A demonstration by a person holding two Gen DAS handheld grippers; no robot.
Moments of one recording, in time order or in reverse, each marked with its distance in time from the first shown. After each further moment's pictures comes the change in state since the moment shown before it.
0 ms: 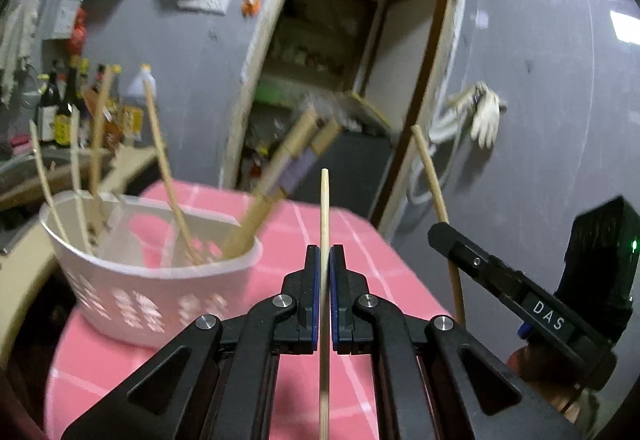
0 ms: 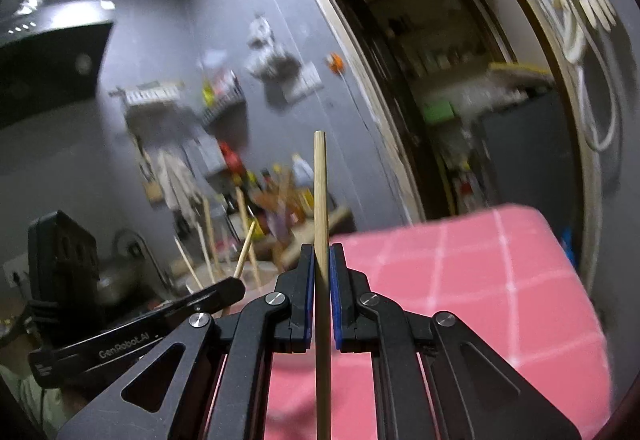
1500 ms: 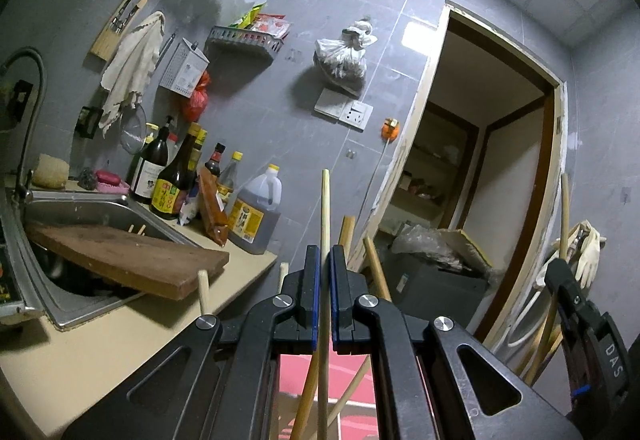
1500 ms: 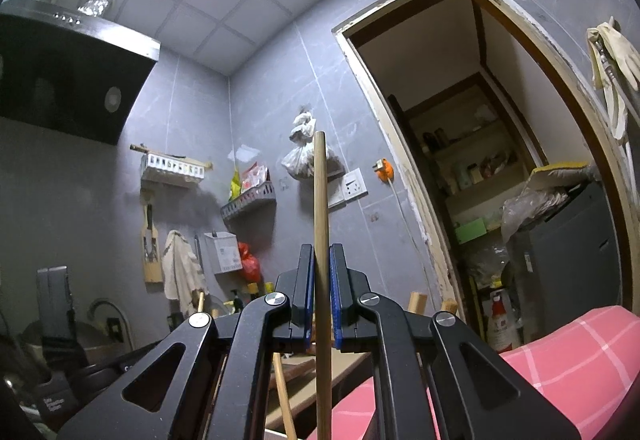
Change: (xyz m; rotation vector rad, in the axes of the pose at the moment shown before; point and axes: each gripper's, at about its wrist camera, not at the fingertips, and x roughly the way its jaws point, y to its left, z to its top) left arm -0.003 0.174 0.055 -0.178 -0.432 0.297; right arm 0.117 0.058 0.006 -0.124 -0.438 0.050
